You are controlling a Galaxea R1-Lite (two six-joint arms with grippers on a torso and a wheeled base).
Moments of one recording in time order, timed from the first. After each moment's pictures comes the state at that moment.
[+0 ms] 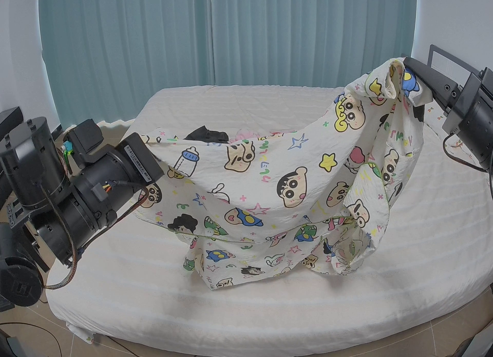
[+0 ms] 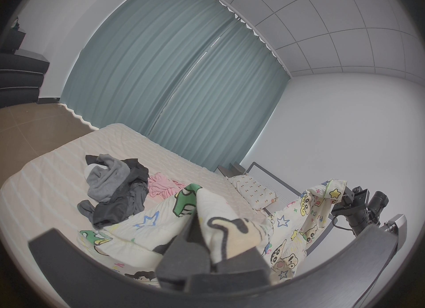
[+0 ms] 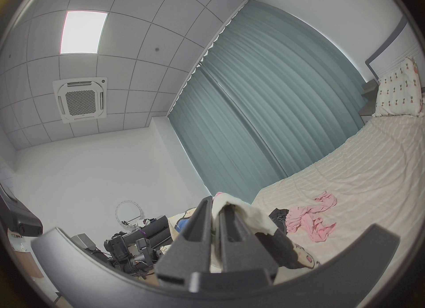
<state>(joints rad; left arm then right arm) -0.60 1.47 -0.62 -0.91 0.18 -0.54 0.46 1.33 -0.73 -0.96 0.17 0.57</state>
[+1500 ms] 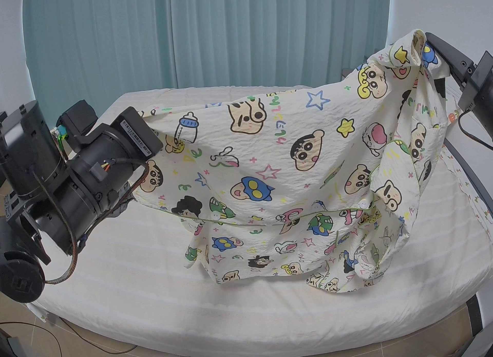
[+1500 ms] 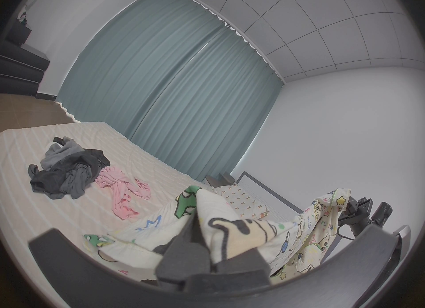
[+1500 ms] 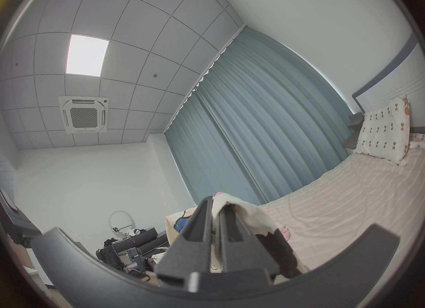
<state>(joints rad) -0.63 1.49 -0.68 -0.98 0.29 -0.53 0.37 1.30 -0.80 -0.96 0.17 0.57</state>
